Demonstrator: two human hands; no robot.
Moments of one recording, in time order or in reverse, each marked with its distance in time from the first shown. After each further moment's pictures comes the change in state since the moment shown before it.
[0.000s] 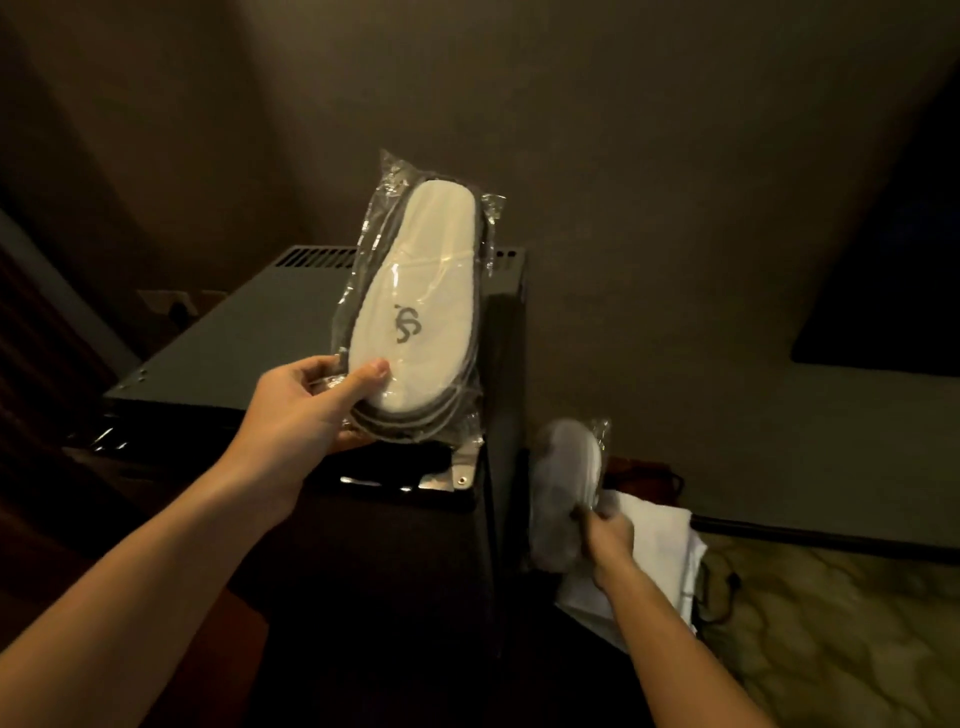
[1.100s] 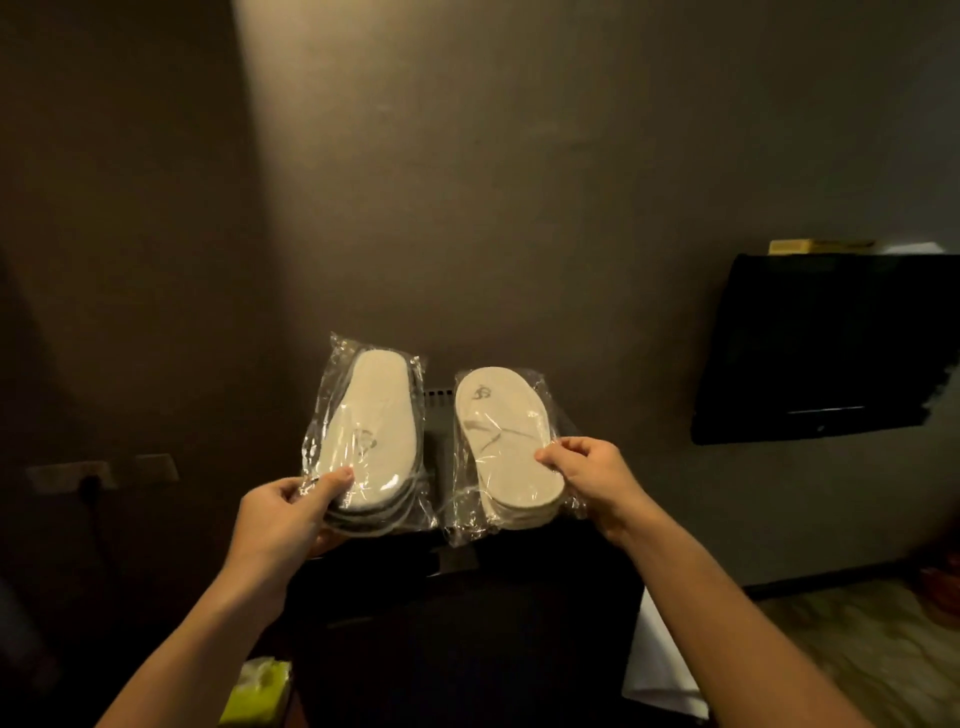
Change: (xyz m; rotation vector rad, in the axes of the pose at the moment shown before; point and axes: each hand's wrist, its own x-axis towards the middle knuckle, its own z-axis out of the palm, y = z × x) left_hand 0.092 0.012 -0.240 -0.082 -0.185 0.011; right_hand -0.295 -0.202 0.134 0.081 0.017 -0.494
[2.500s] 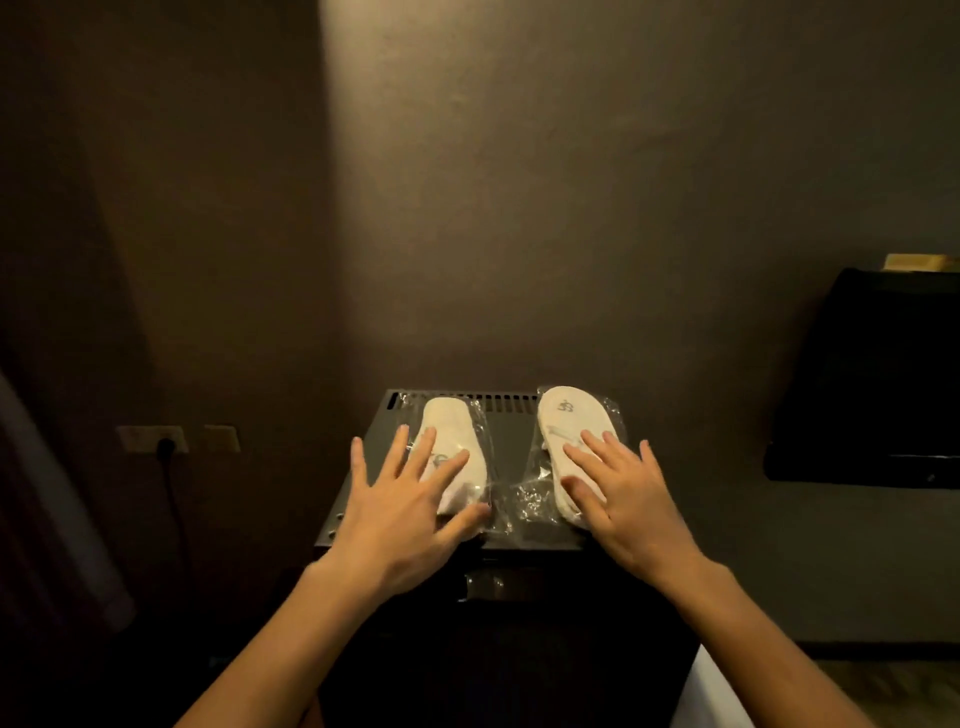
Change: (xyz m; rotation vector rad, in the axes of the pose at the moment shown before) left_hand 0.017 -0.001 0.053 1.496 -0.246 0.457; right_hand 0.038 0.023 -0.005 -1.069 -0.086 -0.739
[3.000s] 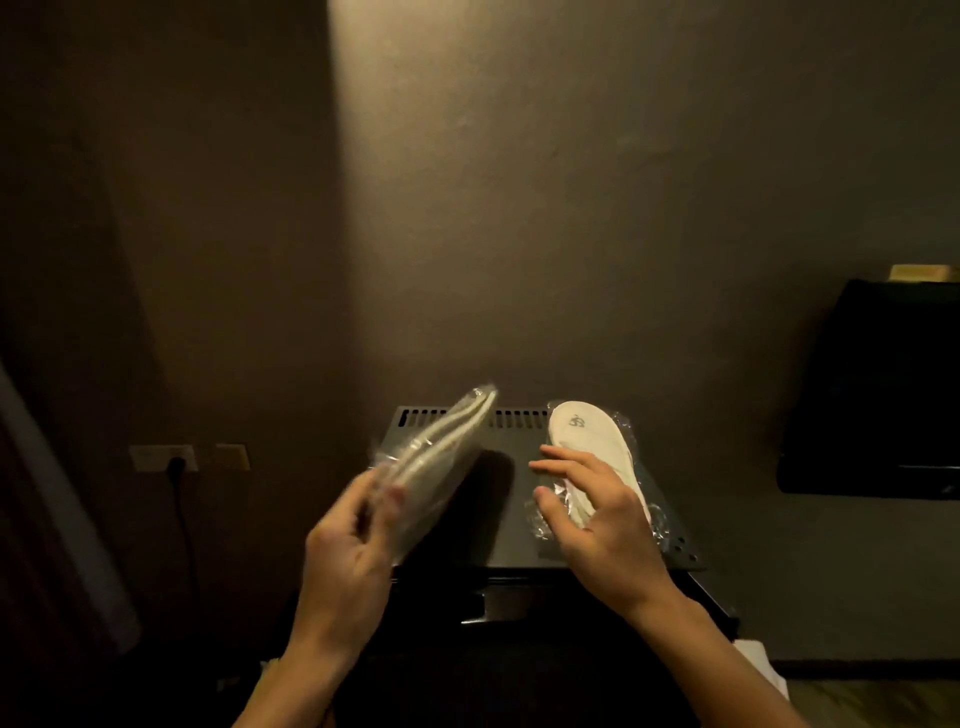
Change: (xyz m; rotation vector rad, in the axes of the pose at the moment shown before) left_hand -0.045 -0.024 0.008 -1.066 0.671 -0.105; right_hand -0.010 -0.069 -0.004 0.538 0.295 -0.057
